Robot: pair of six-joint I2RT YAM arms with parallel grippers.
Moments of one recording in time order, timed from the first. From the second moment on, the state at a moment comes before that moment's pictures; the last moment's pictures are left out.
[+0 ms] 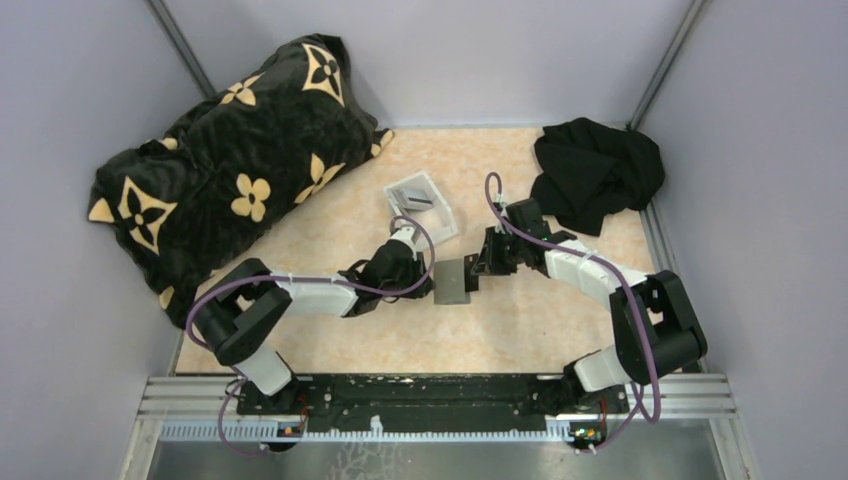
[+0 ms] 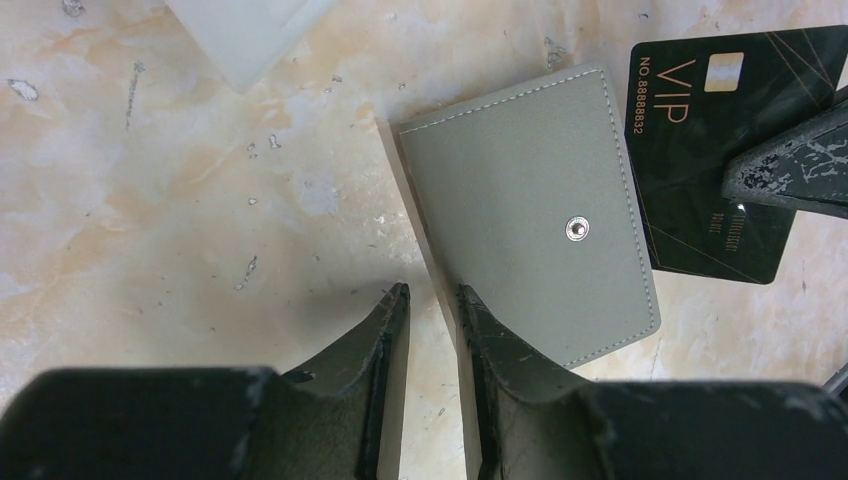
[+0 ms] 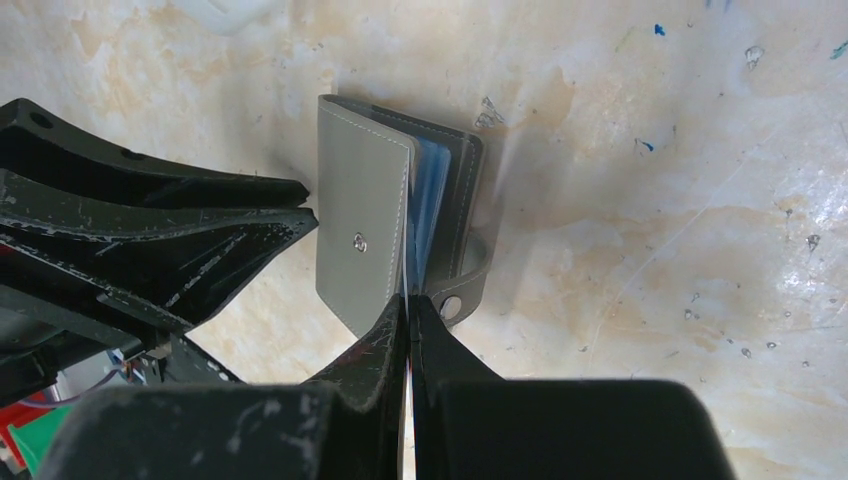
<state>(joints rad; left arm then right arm) -0.86 1.64 0.66 0.32 -0.08 -0.65 0.41 1.43 0.77 -0.26 -0.38 0.48</state>
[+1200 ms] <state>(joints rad) -0.86 1.63 0.64 0.33 -0.09 -0.67 0.41 1.39 0.73 -0.23 -0.34 0.49</state>
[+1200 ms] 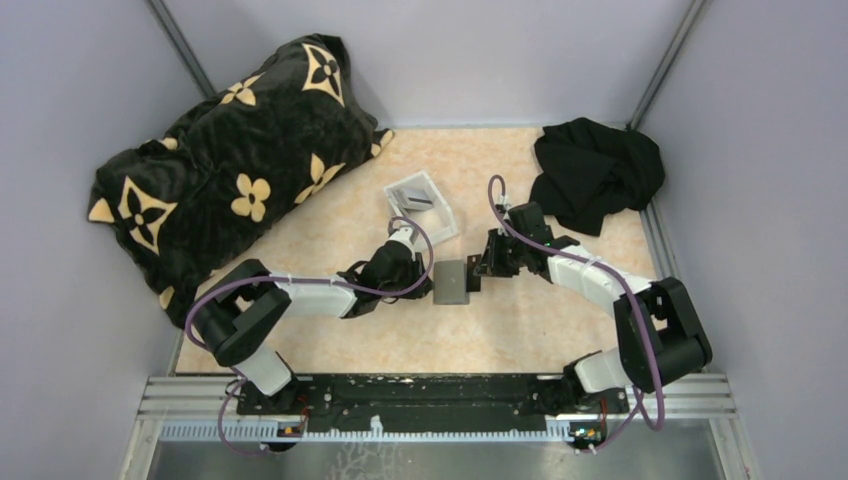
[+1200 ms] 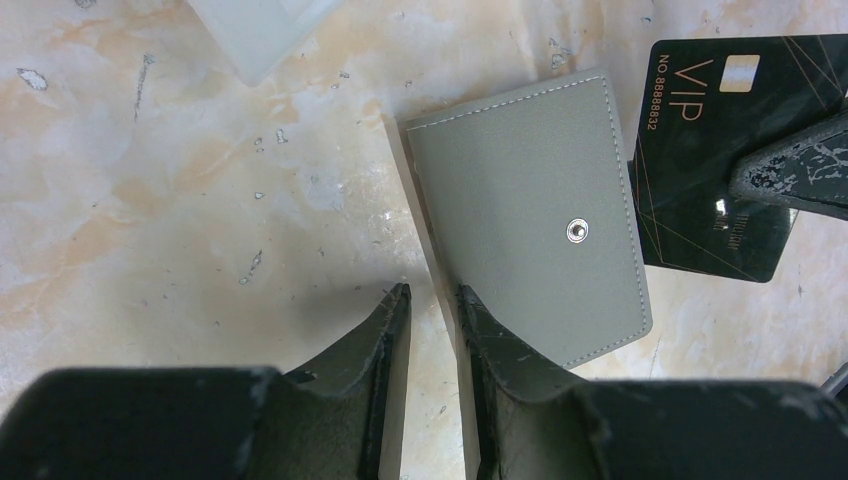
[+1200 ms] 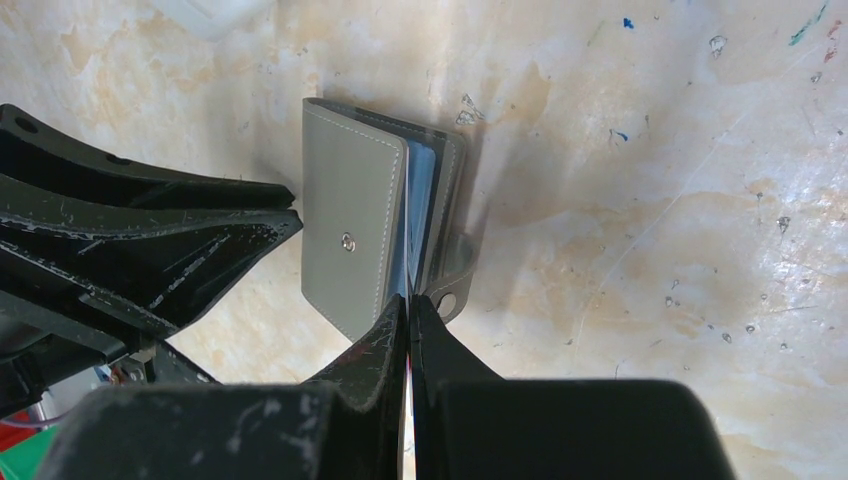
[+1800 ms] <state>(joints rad) -0.86 1.63 0.64 0.33 -0.08 -0.67 0.44 1.39 0.71 -0.20 -0.35 0.51</state>
